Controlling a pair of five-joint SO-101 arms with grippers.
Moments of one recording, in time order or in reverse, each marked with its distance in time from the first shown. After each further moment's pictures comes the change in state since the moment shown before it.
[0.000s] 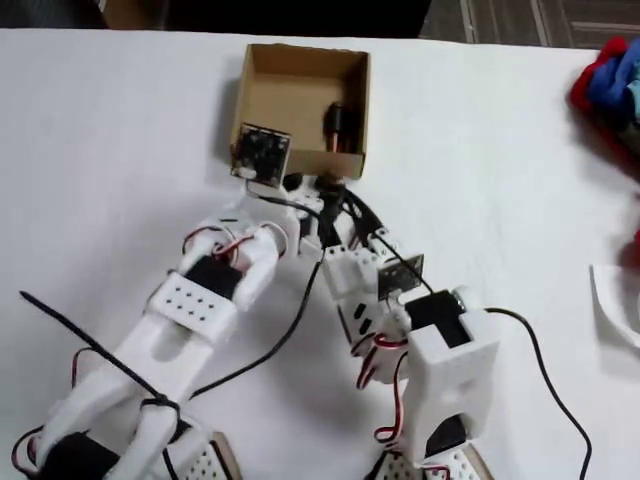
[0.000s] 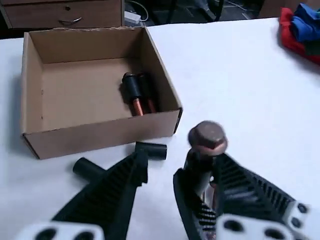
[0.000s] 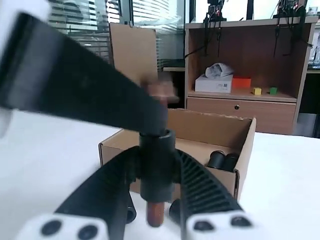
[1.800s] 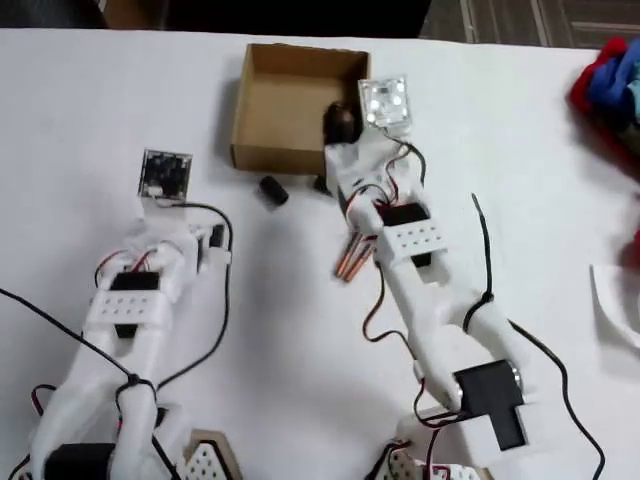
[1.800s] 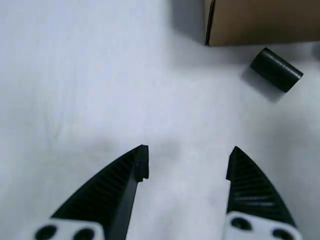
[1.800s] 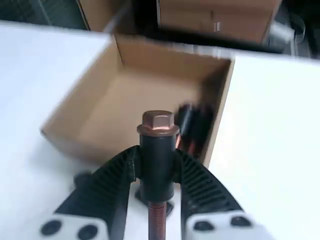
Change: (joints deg) left arm -28.0 -0.2 13.0 2.6 -17.2; right arm 4.8 -27.0 -44.7 109.6 0.0
